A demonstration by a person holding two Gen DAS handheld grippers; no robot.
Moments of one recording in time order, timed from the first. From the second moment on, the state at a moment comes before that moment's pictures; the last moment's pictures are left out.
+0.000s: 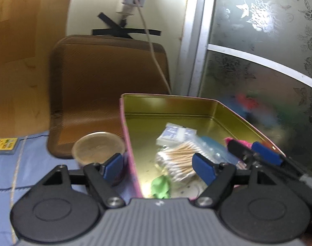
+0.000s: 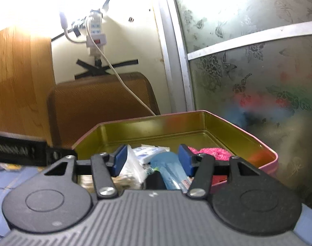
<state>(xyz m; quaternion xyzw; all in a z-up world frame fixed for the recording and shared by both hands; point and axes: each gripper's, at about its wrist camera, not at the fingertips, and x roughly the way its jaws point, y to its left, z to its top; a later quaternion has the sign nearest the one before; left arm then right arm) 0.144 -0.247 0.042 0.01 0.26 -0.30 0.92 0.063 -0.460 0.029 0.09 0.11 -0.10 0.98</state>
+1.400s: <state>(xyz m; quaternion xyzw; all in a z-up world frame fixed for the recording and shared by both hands) 0.166 0.003 -0.022 -0.06 0.27 -0.11 0.95 0.087 -0.272 0.026 -0.02 0.18 0.10 0.98</state>
